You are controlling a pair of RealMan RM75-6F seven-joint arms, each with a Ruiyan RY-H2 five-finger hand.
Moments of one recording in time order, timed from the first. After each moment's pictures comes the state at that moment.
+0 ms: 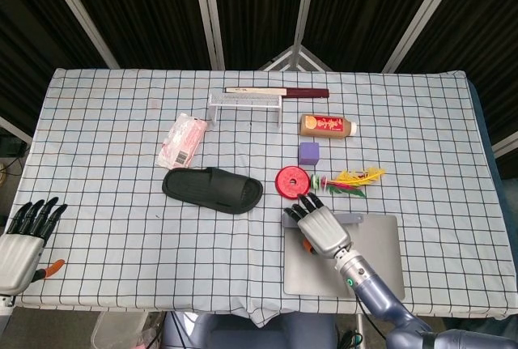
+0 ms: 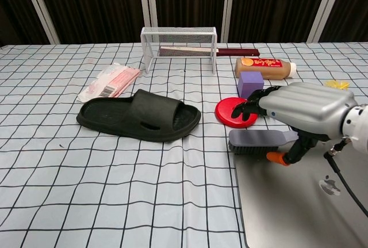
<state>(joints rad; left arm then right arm) -0.07 -1.16 0.05 -1.51 1.64 1.50 0.14 0.52 -1.46 0.18 -1.80 -1.21 0.89 -0.78</state>
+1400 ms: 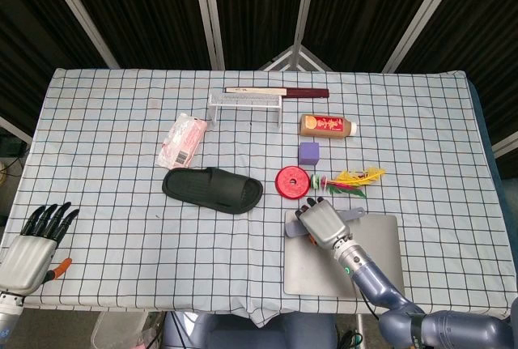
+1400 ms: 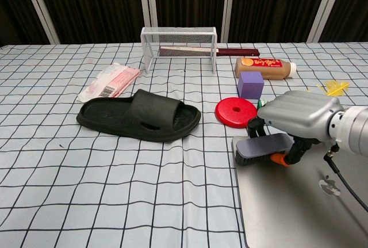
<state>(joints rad) -0.09 -1.17 0.07 -1.51 1.64 1.44 0.18 0.65 -1.49 0.10 -1.68 -1.09 0.90 -0.80</state>
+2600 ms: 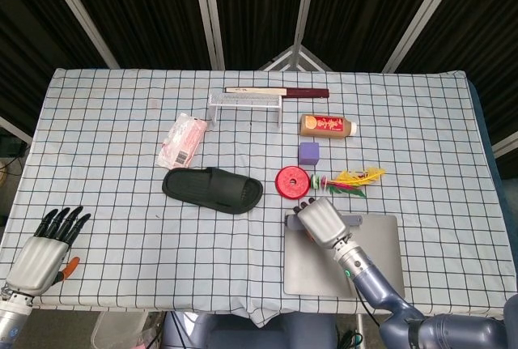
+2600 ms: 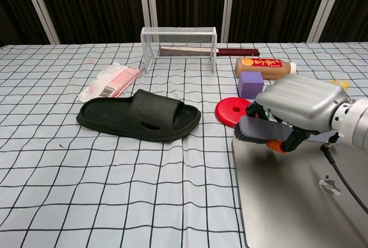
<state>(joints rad) -0.11 -1.19 0.08 -1.51 1.65 1.39 0.21 0.65 -1.52 0.05 -1.64 -1.26 1.07 -0.76</state>
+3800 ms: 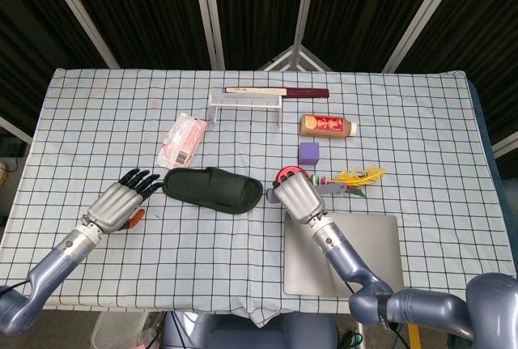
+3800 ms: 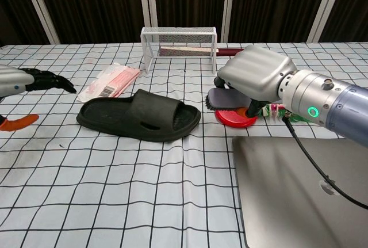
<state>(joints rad) -0.55 -1.26 -0.08 -1.48 1.56 0.86 0.13 0.79 -1.65 0.18 -1.48 -1.17 1.03 -0.96</state>
